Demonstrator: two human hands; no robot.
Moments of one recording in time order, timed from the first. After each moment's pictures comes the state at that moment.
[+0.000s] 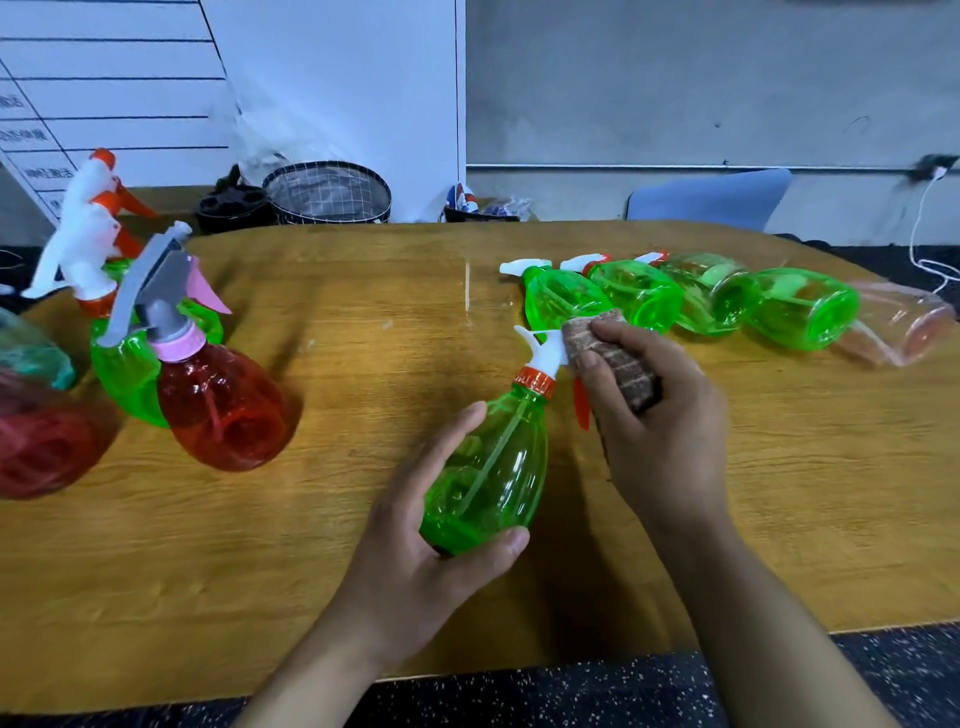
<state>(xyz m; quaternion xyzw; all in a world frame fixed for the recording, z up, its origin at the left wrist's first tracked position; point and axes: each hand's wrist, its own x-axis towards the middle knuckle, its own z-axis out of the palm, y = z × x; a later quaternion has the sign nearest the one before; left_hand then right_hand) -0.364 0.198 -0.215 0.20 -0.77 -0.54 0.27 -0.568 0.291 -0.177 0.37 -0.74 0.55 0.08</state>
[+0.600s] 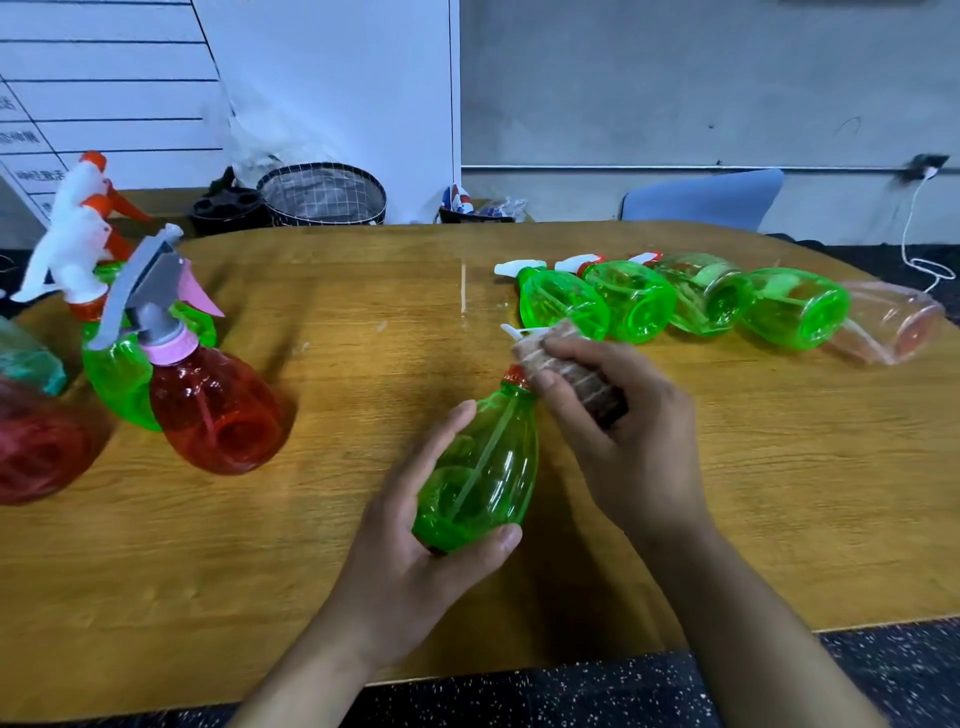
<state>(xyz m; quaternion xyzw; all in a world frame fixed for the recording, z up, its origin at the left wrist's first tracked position) -0.364 0.196 -0.216 0.20 -0.77 -0.54 0.28 -0.558 0.288 -0.177 0.44 -0.71 0.55 0.05</state>
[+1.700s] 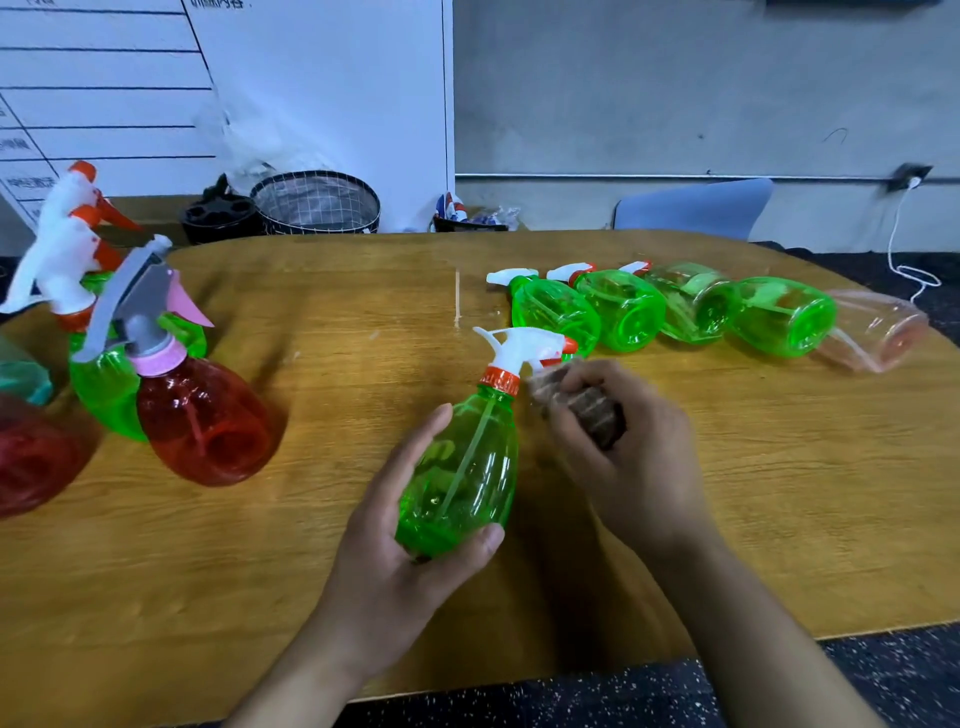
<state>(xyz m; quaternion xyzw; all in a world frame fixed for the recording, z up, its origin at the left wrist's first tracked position) -0.365 0.197 -0.218 0.20 -0.75 -0.55 0.31 -0.571 0.298 -0.187 0.46 -0.73 0.50 0.03</state>
